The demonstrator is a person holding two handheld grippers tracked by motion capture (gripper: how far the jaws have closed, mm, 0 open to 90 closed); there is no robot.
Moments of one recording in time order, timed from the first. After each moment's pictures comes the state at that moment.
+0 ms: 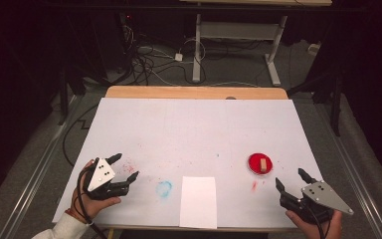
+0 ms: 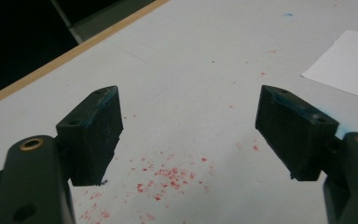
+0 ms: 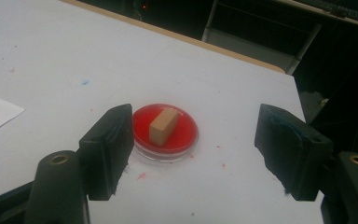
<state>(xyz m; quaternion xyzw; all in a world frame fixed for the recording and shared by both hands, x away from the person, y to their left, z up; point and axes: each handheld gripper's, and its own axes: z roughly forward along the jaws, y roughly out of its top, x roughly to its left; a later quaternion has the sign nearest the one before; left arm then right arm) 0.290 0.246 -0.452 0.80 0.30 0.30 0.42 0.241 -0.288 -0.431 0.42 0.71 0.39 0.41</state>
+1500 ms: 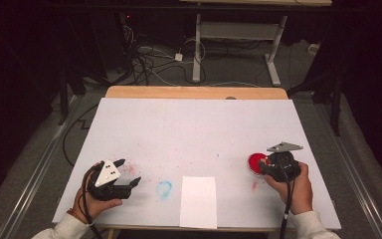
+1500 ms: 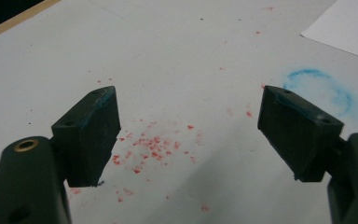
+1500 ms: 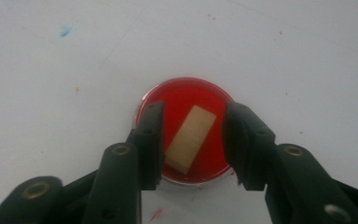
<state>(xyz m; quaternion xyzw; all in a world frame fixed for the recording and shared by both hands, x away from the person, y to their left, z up) 0.299 0.242 -0.469 0.84 0.31 0.24 0.38 0.348 -0.250 -0.434 0.49 0.79 0.26 0.25</state>
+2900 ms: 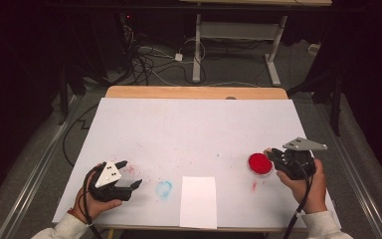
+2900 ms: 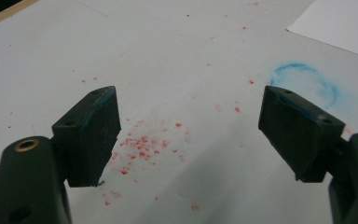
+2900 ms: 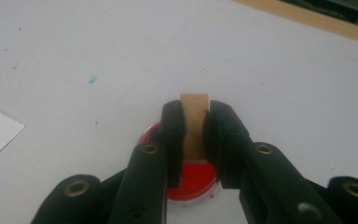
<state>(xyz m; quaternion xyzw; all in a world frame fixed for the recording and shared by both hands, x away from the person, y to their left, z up) 0.299 0.242 -0.474 0.84 0.30 0.23 0.39 0.336 -0.273 -0.400 0.45 0.78 0.34 0.27</state>
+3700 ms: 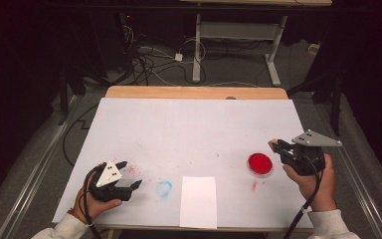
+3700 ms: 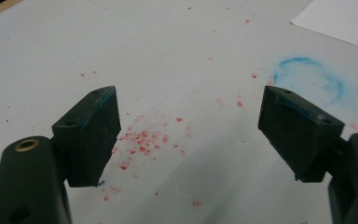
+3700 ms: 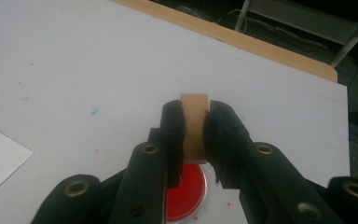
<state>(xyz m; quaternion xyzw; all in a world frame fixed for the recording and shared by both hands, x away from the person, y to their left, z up) 0.301 0.243 -0.476 0.85 0.30 0.22 0.38 0.331 -0.278 -0.371 0.43 0.77 0.37 0.30</state>
